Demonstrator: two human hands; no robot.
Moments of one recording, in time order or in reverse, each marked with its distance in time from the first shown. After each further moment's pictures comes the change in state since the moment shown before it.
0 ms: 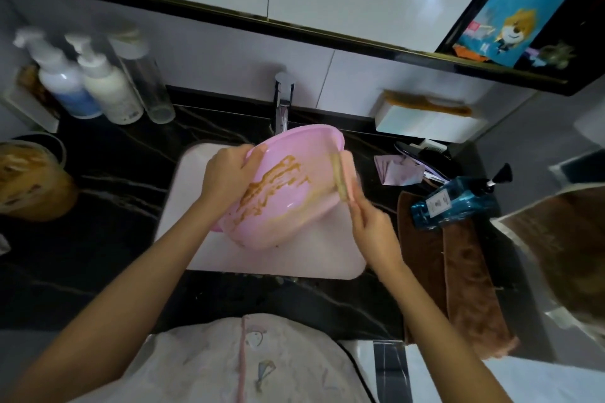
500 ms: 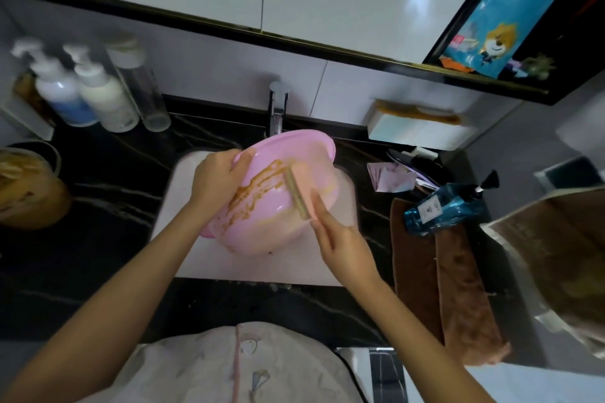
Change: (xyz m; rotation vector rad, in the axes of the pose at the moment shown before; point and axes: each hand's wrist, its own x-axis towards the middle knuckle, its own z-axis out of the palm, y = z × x) left_hand 0.001 -0.001 -0.006 -0.008 0.010 -0.035; right_hand -0.022 -0.027 0.015 -0.071 -0.106 -0.189
